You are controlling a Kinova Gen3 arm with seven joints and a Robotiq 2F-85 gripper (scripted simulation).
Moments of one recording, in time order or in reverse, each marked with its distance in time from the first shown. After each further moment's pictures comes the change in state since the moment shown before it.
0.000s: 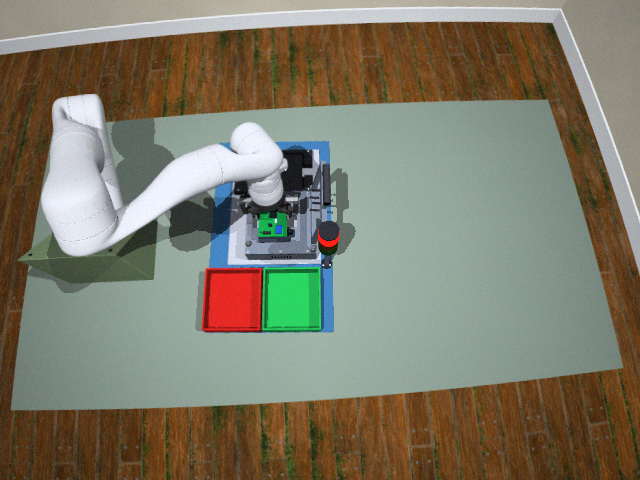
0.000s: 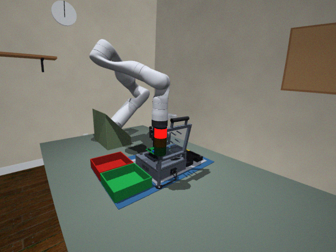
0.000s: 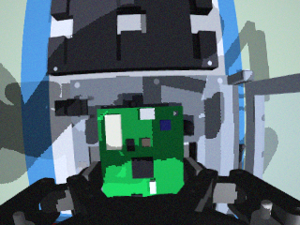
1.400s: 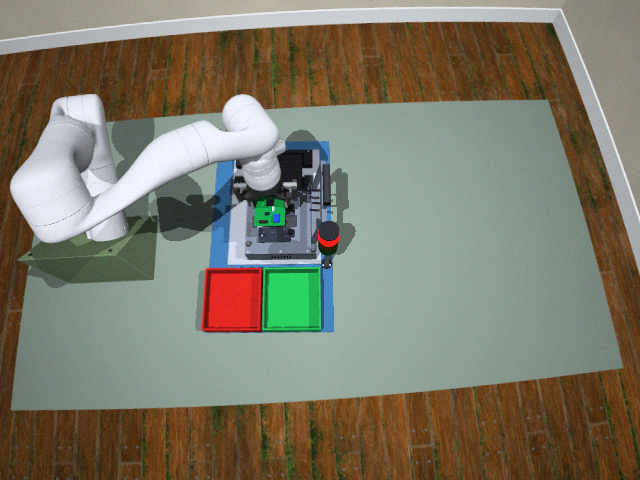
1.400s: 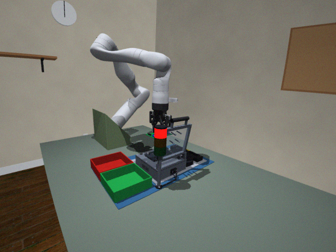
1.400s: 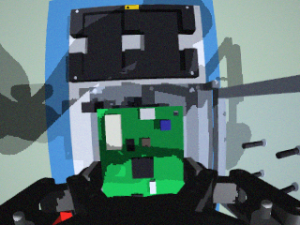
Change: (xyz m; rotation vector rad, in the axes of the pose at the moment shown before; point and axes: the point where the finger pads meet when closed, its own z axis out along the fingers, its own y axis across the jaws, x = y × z) arm -0.001 0.001 -0.077 -0.003 -0.002 0.001
